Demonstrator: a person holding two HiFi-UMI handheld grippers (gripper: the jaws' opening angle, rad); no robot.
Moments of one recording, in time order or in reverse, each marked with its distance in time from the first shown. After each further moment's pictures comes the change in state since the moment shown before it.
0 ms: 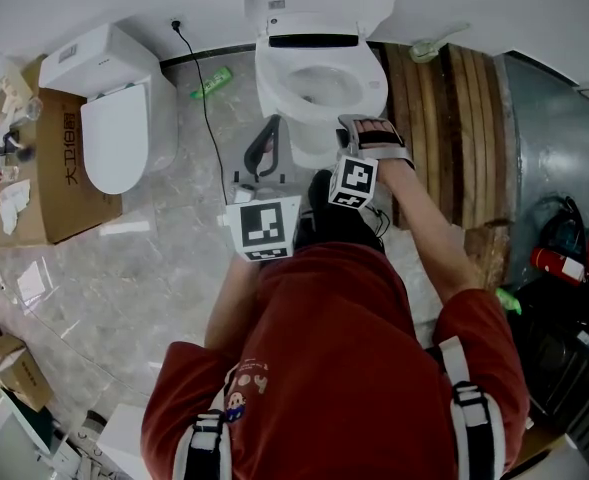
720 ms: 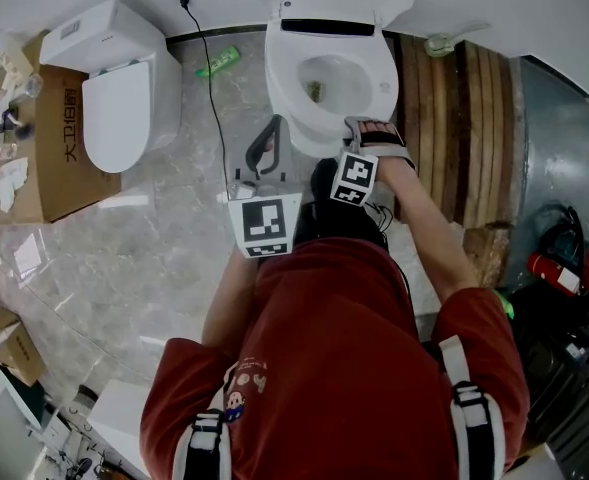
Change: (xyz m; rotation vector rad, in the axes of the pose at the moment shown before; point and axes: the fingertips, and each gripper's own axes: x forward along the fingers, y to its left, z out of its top) left arm 0.003 0.011 -0.037 0.002 0.102 0.039; right arm 0.031 0.051 -0.005 -0.022 0.023 0.179
